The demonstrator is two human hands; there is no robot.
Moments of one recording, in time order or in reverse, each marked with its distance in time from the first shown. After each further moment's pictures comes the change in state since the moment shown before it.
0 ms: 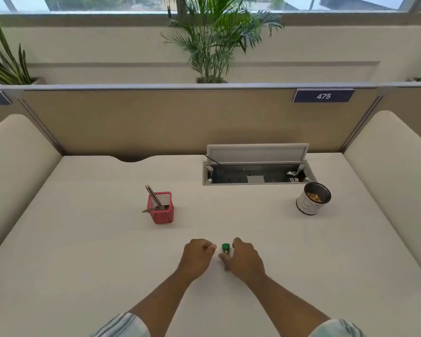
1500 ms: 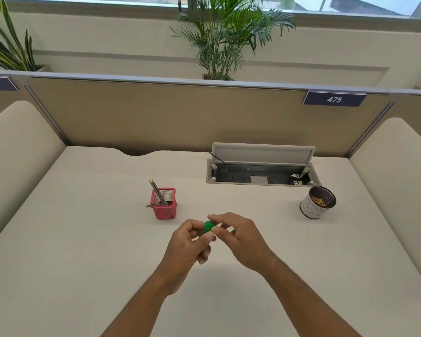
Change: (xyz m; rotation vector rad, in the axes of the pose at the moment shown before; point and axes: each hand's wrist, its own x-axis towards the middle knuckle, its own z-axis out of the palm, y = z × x) left_hand -0.087 0.076 -0.088 -0.883 -0.039 0.050; right_hand -0.048 -0.063 -0.093 0.488 0.025 -0.647
